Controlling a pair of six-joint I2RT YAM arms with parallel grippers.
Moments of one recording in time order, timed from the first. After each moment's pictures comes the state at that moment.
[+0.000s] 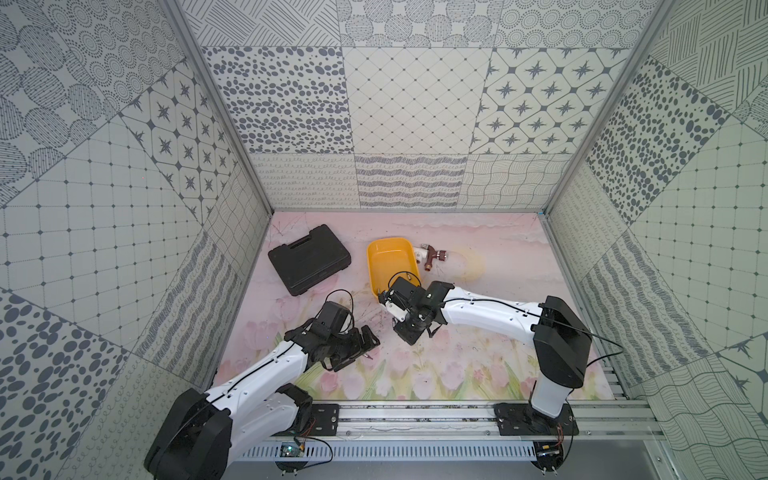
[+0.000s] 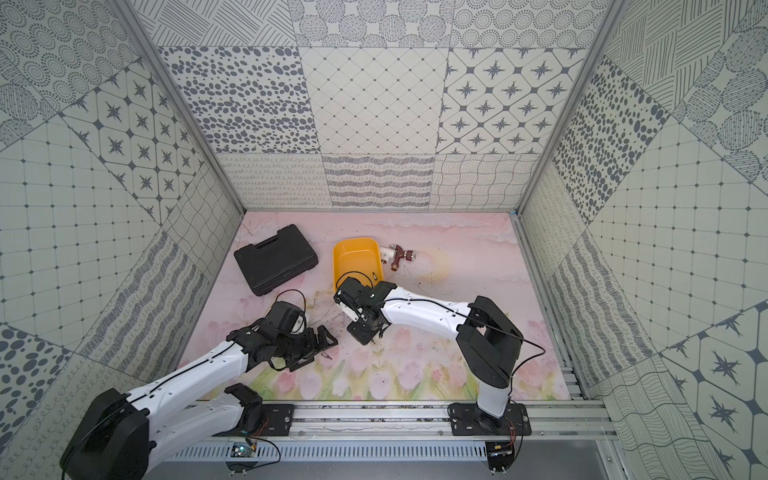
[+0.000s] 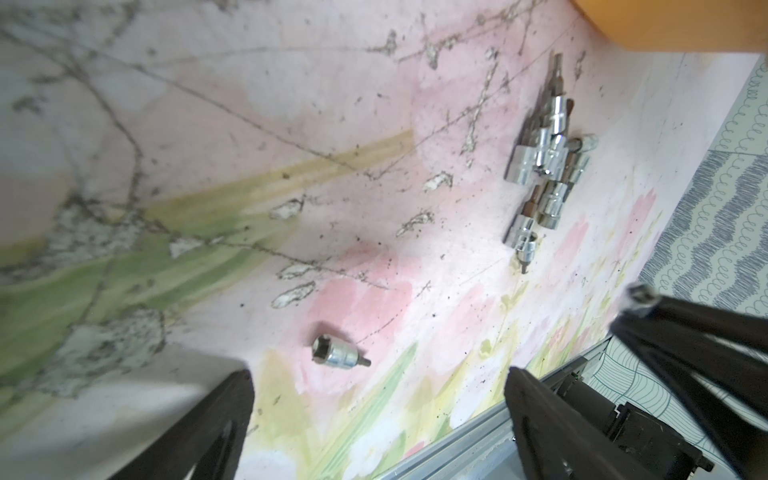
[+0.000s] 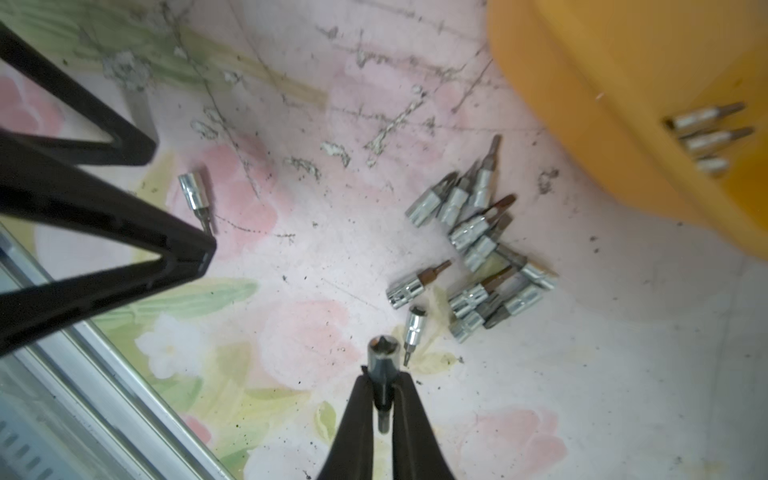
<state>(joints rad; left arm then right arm) -0.44 1.03 0.43 -0.48 0.38 -0.91 1.00 1.78 1.35 -0.82 0.00 0.11</state>
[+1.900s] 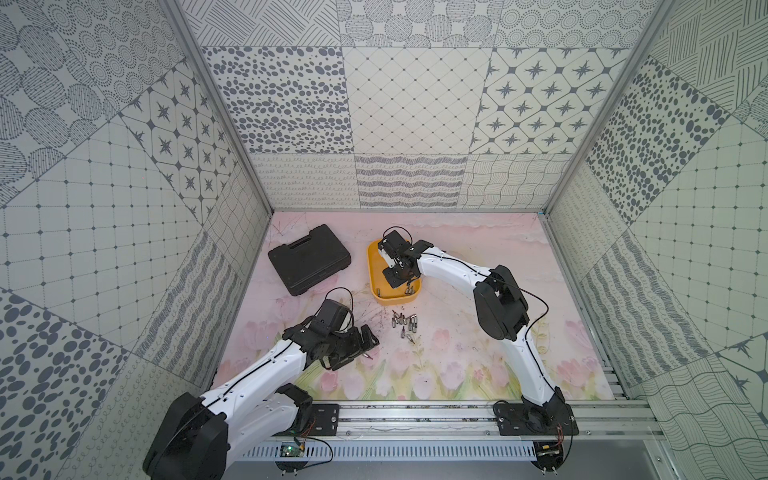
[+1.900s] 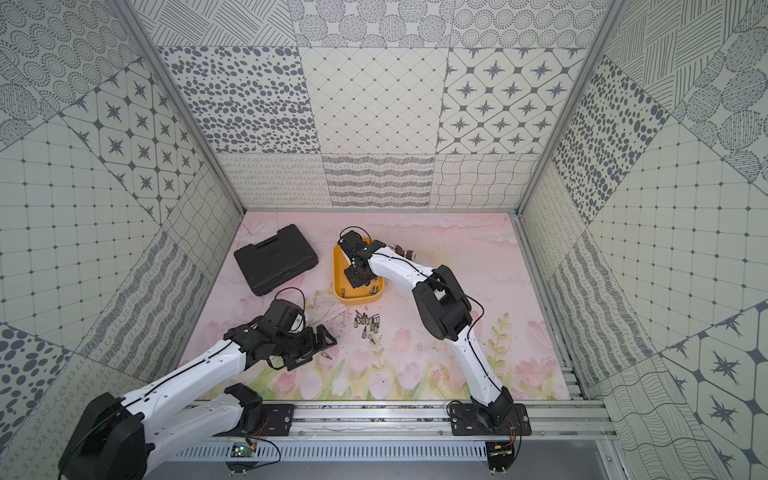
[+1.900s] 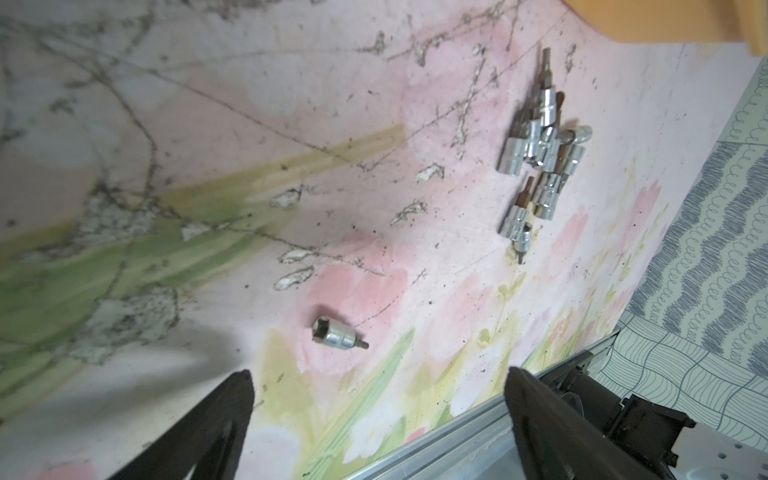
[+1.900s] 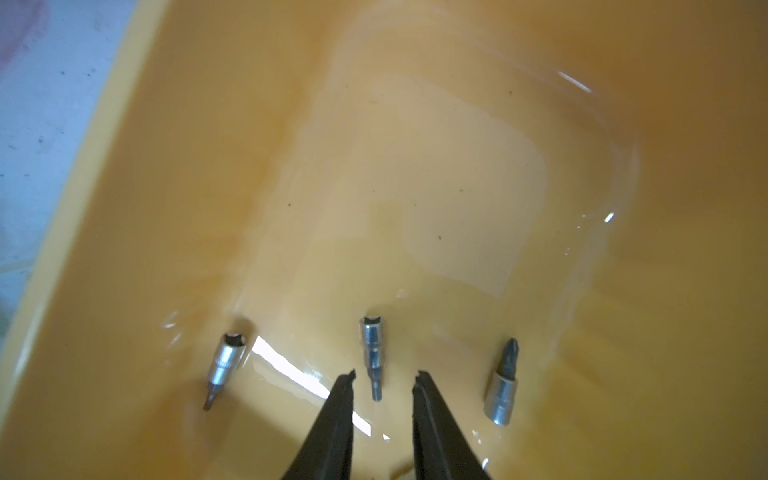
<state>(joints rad) -0.44 1.01 0.48 -0.57 0.37 -0.89 0.76 2.28 1.92 -0.78 0.09 0.12</state>
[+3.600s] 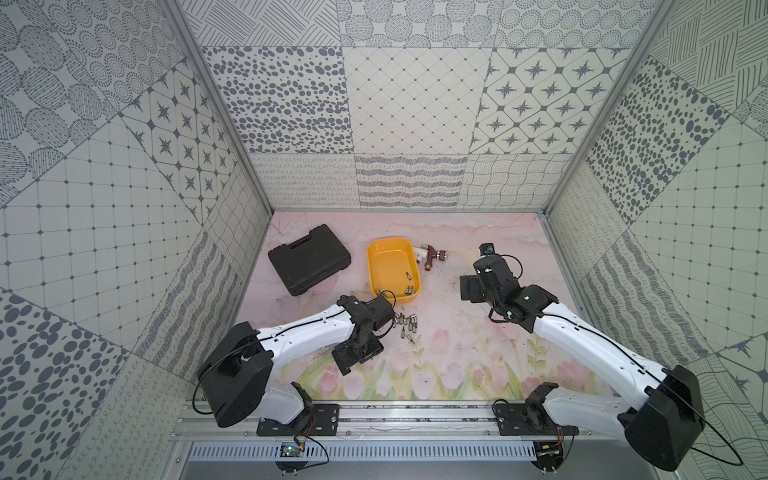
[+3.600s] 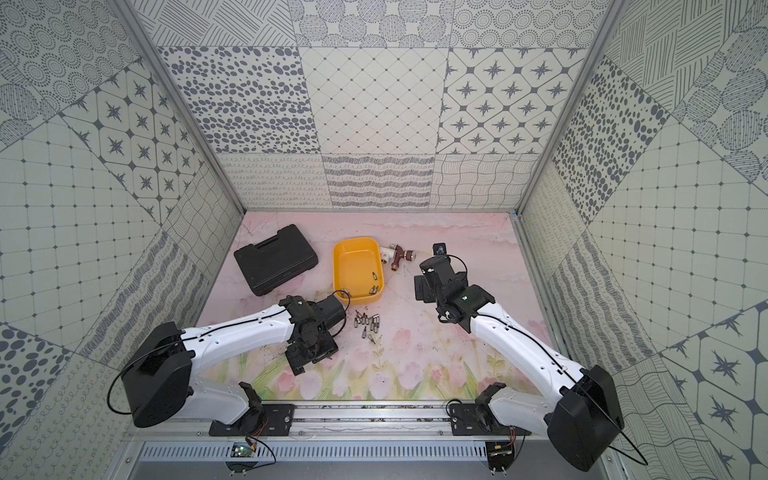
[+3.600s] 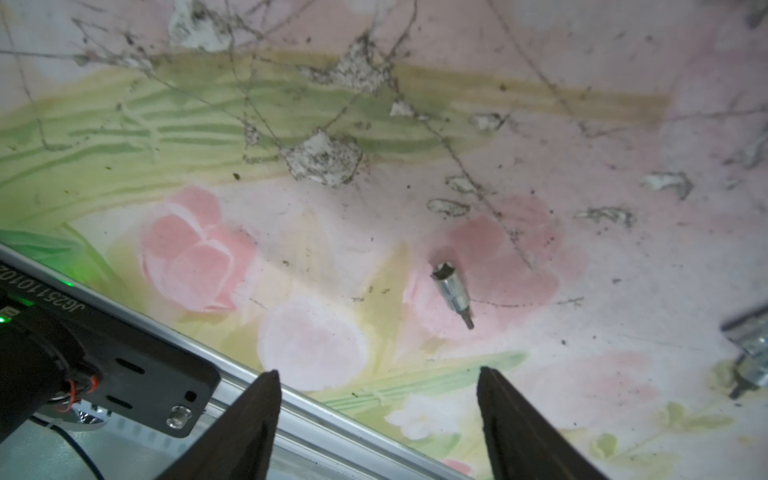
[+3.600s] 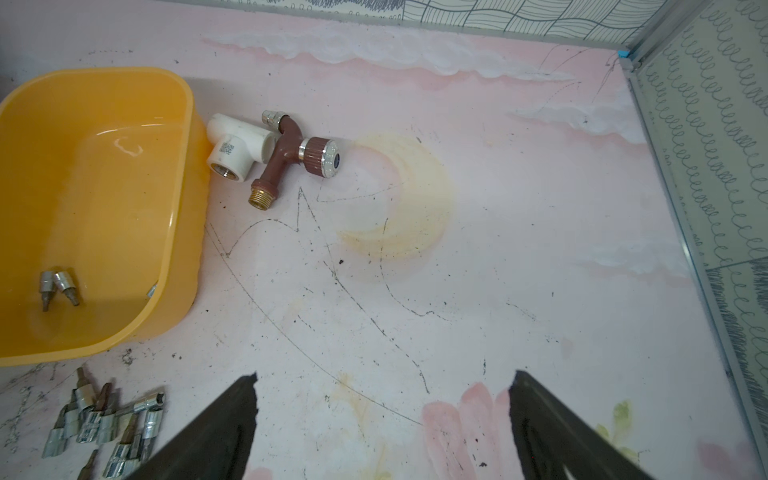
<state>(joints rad) -0.78 1.45 0.87 -1.06 0.02 -1.42 0.59 1.16 0.91 -0.56 0.45 0.34</state>
